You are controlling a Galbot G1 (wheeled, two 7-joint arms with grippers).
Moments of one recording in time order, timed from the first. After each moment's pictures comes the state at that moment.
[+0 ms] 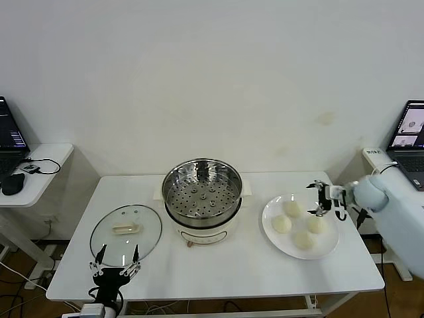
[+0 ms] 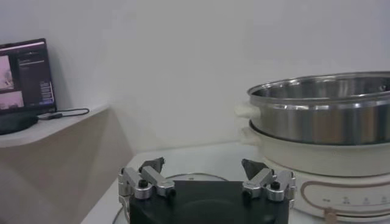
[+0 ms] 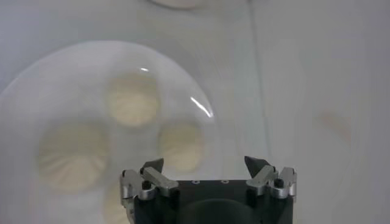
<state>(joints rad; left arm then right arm) 1.71 -1.28 -0.55 -2.08 -0.12 0.02 -0.23 -0.16 0.75 -0.46 1.08 -0.31 -0.01 -1.00</state>
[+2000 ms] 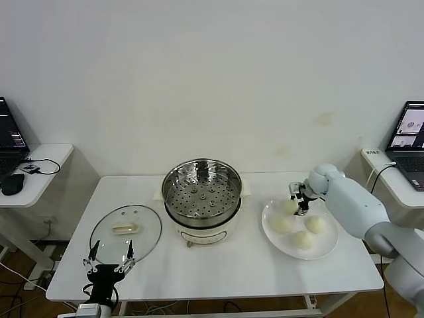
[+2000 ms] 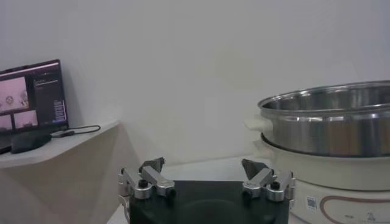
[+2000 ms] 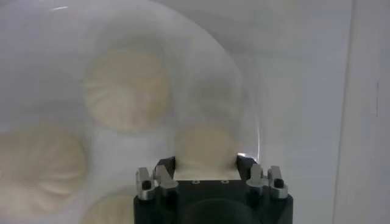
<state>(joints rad) 1.70 -1.28 -0.57 -2.07 -0.09 -0.03 -0.24 -0.01 0.99 -0.63 0.75 -0.35 -0.03 -0.99</state>
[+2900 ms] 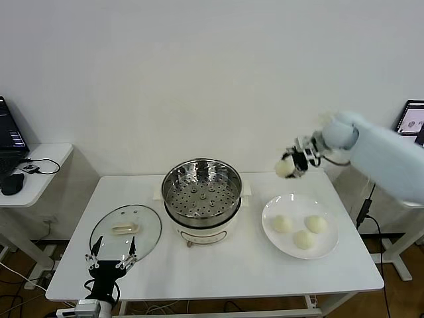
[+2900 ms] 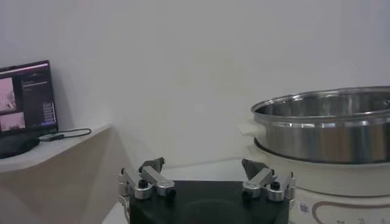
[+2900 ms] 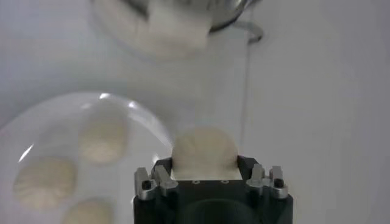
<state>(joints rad) 1.67 -1.24 -0.55 -2.07 -0.16 -0.02 -0.22 0.54 0.88 -1.10 1.19 0.22 -0.08 -0.97</state>
